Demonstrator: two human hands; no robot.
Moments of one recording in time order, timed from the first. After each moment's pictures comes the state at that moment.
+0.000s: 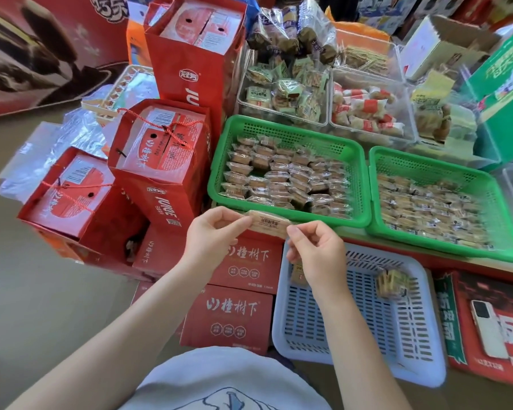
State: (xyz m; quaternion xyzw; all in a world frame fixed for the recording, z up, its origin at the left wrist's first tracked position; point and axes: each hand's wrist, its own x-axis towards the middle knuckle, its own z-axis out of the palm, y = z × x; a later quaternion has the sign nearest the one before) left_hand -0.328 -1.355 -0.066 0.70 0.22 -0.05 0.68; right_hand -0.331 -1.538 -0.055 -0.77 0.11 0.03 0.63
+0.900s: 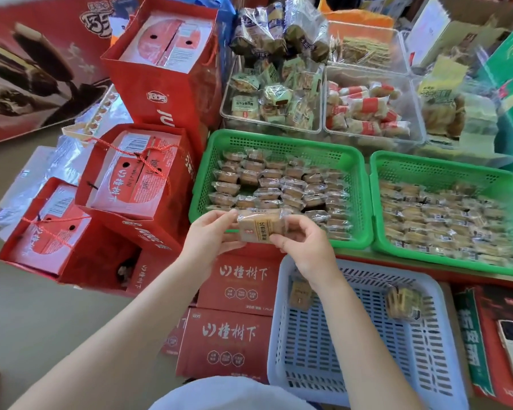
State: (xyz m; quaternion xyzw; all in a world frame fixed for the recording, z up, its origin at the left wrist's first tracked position) left_hand -0.232 -1.386 -0.089 0.59 0.31 -0.11 0.74; right_hand -0.232 -1.576 -0.094 -0.77 0.06 0.14 0.62
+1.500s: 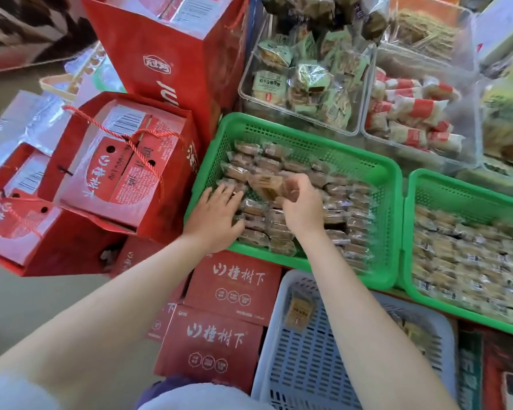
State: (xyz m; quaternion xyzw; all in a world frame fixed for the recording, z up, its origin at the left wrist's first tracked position) left_hand -0.129 -1.346 -0.215 0.98 -0.04 -0.17 0.11; right_hand -0.076 -1.533 -0.168 -0.91 0.02 0.10 0.41
